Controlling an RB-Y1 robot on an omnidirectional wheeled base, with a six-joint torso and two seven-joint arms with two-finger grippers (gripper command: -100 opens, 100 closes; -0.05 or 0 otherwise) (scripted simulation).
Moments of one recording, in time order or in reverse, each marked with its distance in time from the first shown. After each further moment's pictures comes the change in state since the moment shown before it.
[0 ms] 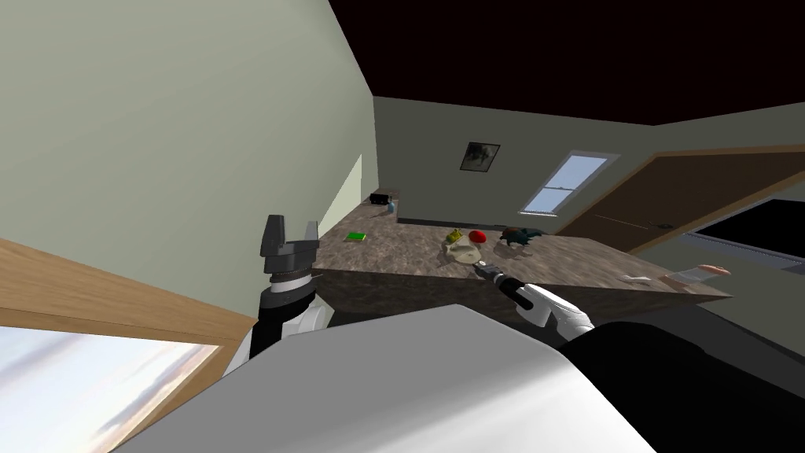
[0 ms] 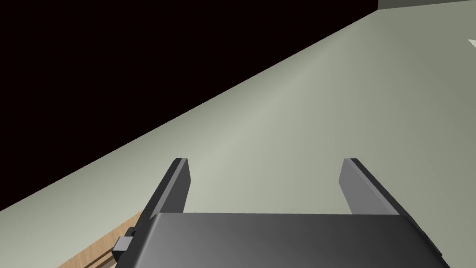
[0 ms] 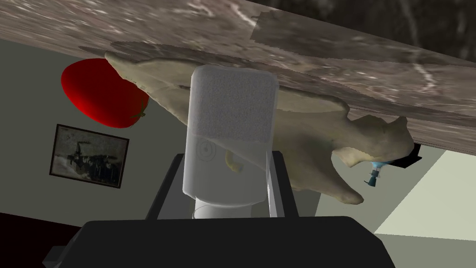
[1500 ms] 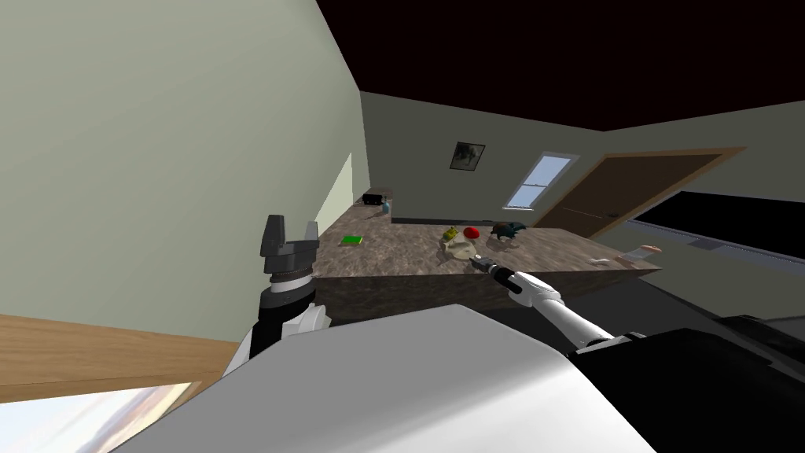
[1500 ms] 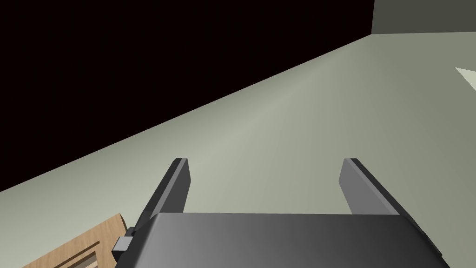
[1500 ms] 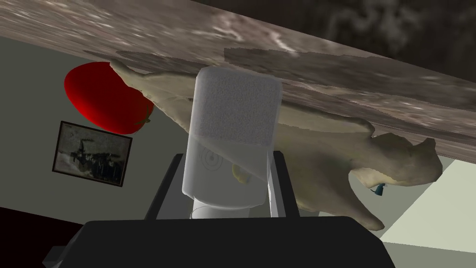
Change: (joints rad) left arm 0.000 0.000 0.000 0.000 0.000 0.000 0.000; right arm -0.350 0.028 0.074 0.453 0.121 -0.263 0.004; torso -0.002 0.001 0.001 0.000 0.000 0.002
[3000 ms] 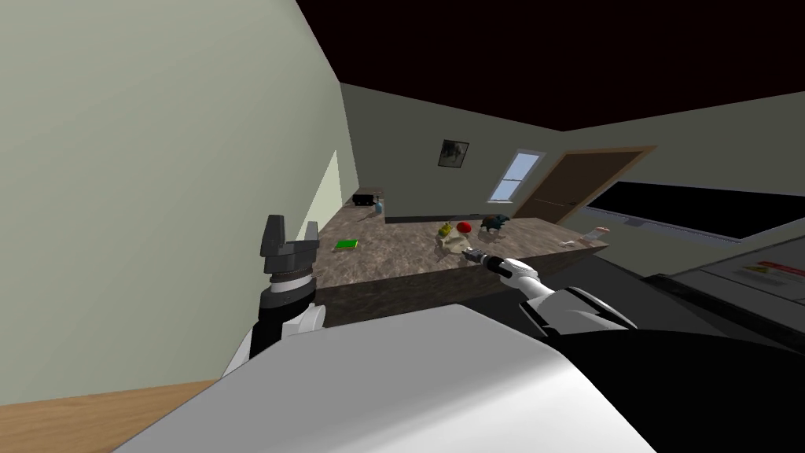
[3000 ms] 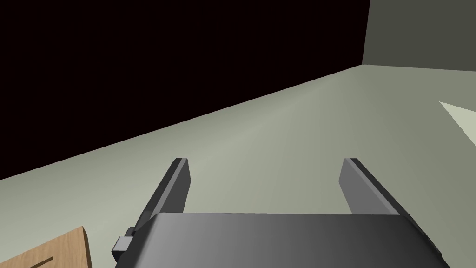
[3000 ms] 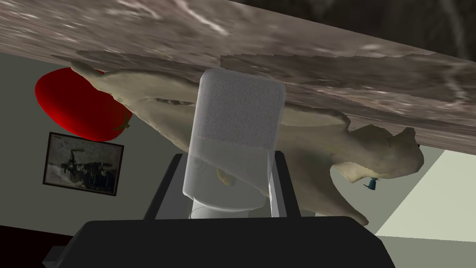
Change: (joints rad) left arm 0.000 0.000 0.000 0.000 0.000 0.000 0.000; right arm -0.372 0.029 0.083 0.428 0.133 -0.283 -0.005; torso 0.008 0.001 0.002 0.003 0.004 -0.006
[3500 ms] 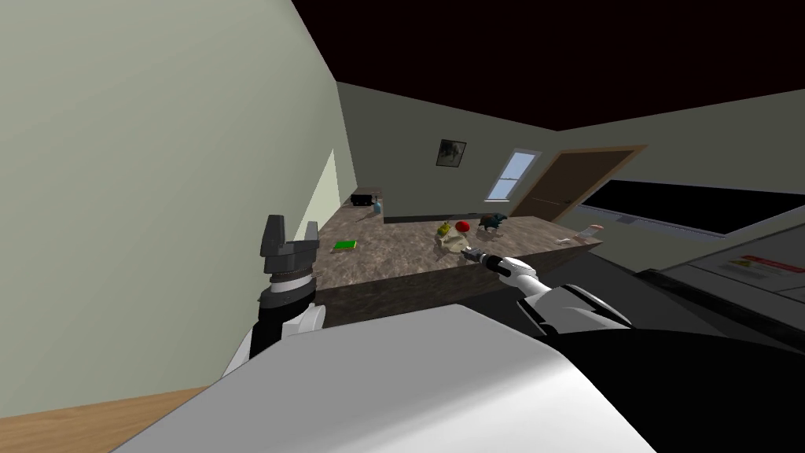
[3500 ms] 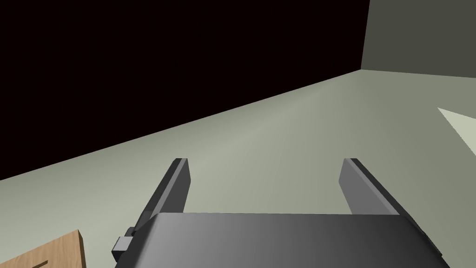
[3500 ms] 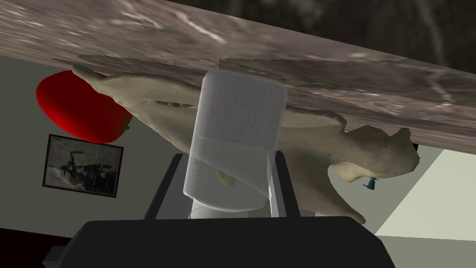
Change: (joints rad) left arm 0.000 0.000 0.000 0.000 0.000 0.000 0.000; right arm -0.028 0.002 0.009 0.026 0.015 -0.022 -0.003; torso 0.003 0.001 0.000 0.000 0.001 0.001
